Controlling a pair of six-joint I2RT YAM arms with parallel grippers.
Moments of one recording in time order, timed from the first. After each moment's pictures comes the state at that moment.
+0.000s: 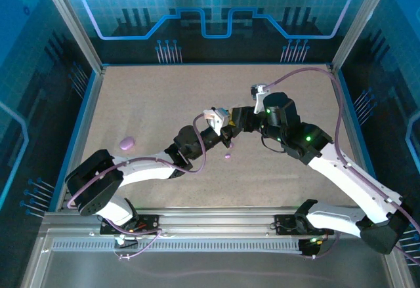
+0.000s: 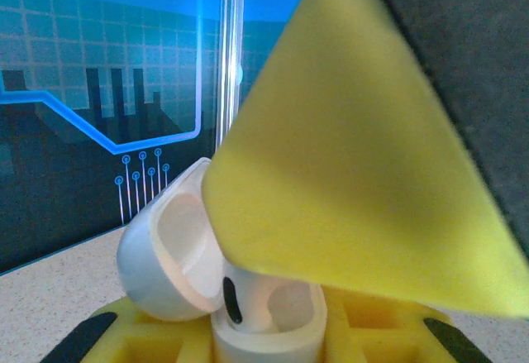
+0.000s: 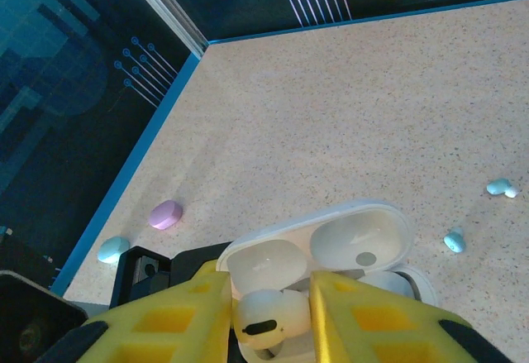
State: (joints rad) left arm -0.87 1.53 0.75 0.95 -0.01 -0.08; right arm 0.71 1.10 1.16 -0.52 0.02 0.56
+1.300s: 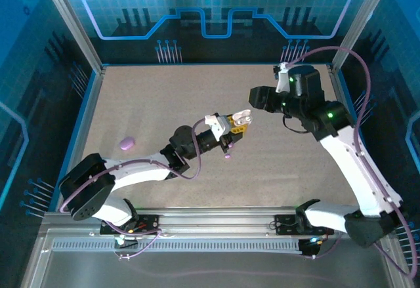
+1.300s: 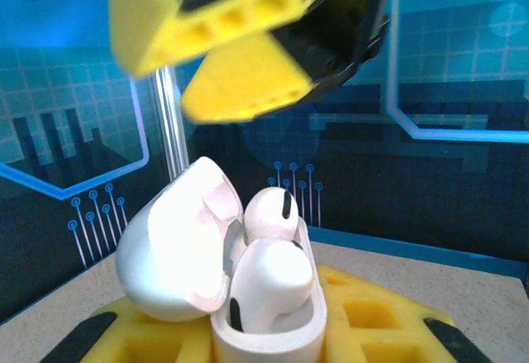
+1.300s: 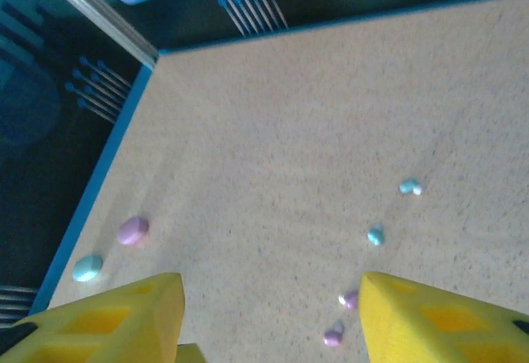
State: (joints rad) left arm -0.86 1.46 0.73 0.91 0.19 0.05; right arm 0.42 1.23 1.48 -0.85 -0.17 0.46
